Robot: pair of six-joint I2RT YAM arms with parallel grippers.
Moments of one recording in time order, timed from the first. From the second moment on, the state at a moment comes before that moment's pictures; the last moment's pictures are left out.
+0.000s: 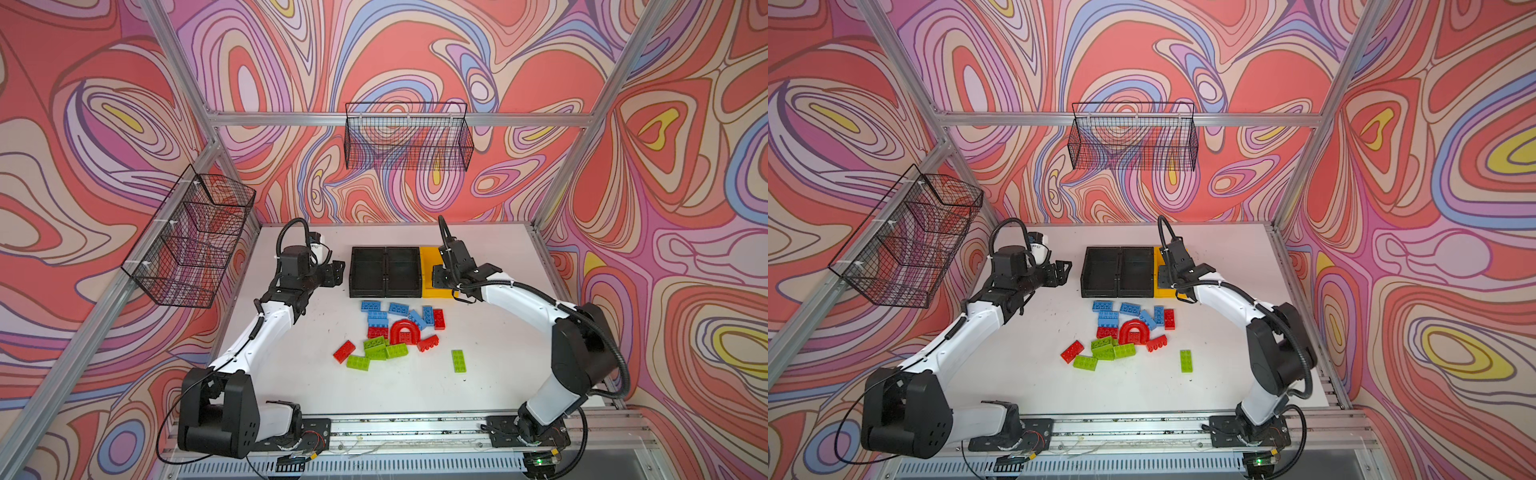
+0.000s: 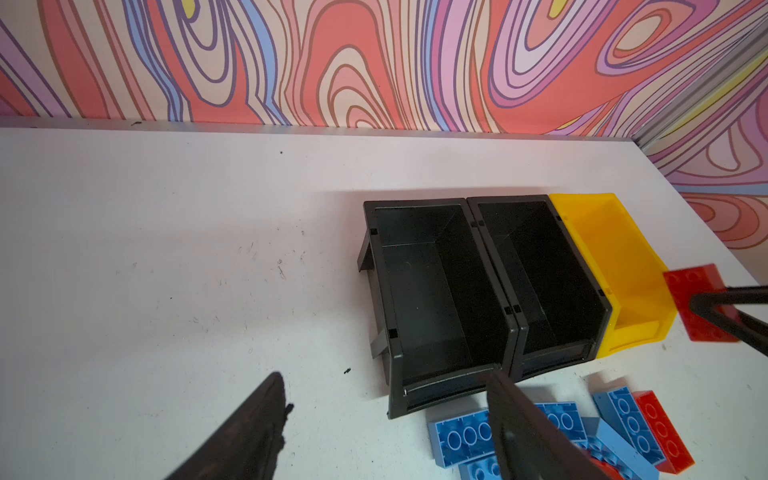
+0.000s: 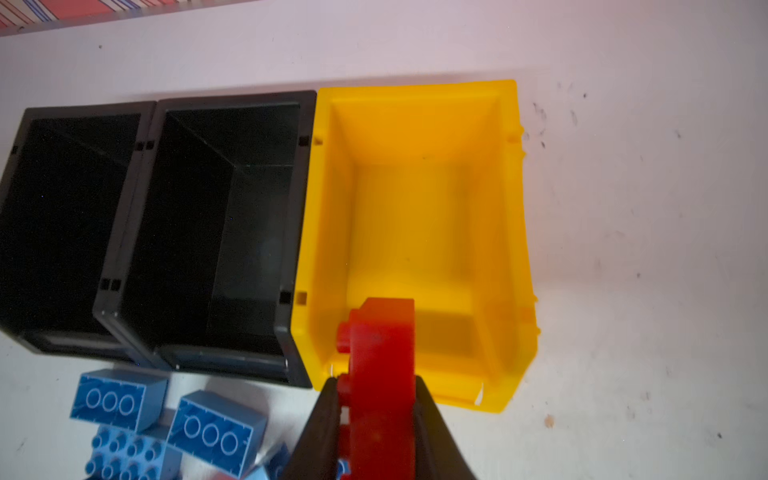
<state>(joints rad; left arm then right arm) -0.13 1.31 0.90 -0.11 0.20 -0.16 0.49 1.75 1.29 -0.41 0.18 0.44</state>
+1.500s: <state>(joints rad) -0.13 1.26 0.90 -0.11 0.20 -0.17 0.43 1.56 1.18 -0.38 -0.01 0.41</state>
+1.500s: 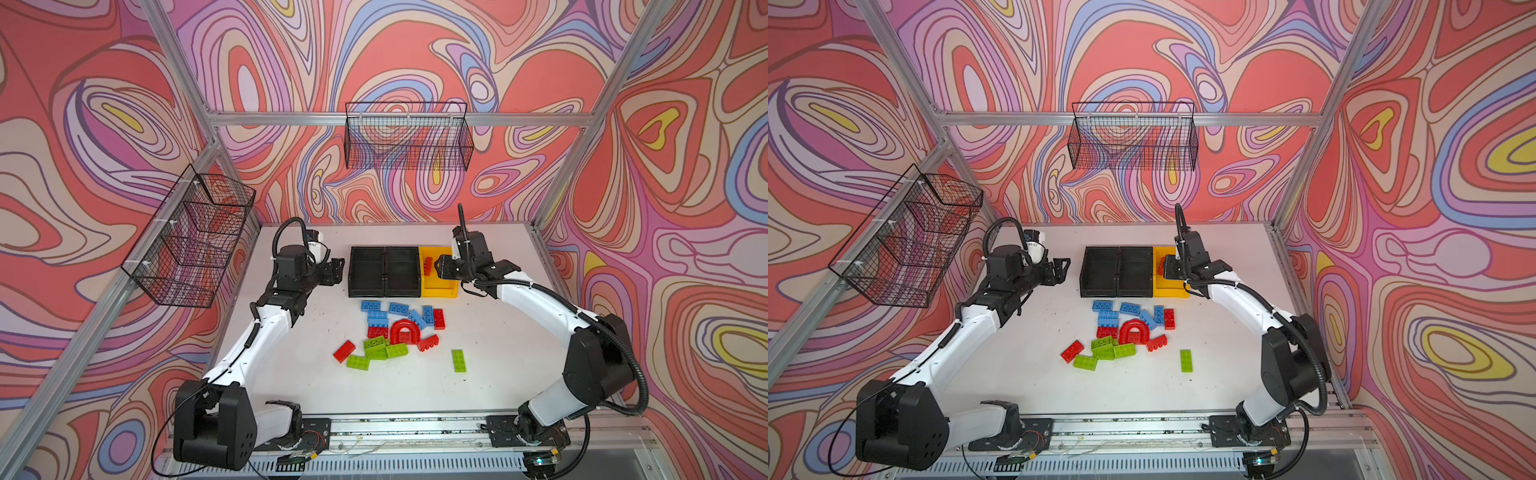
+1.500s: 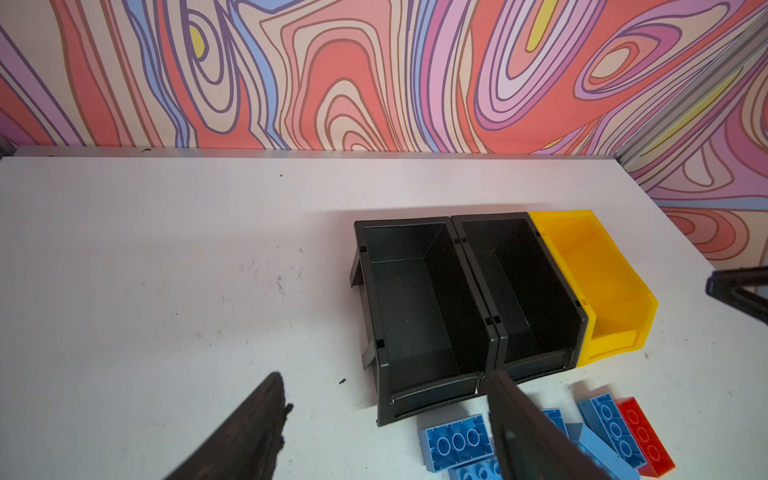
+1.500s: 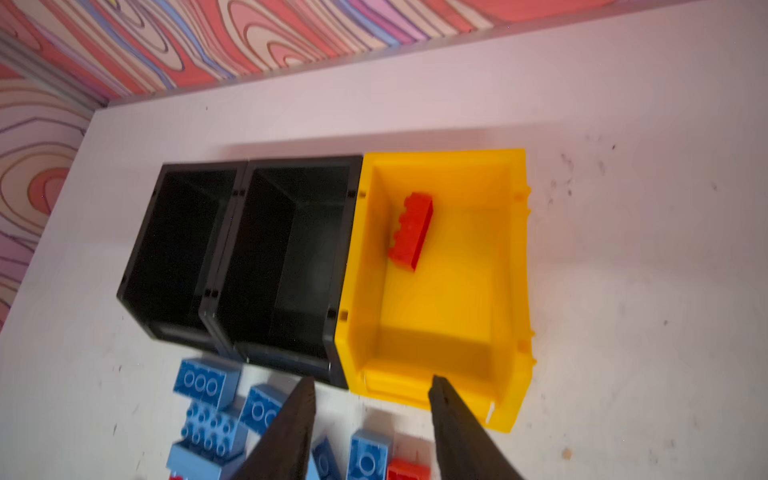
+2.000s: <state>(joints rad) -0.13 1.28 0.90 -0.11 0.20 -0.16 0.54 1.56 0.97 -0.45 -0.03 0.43</state>
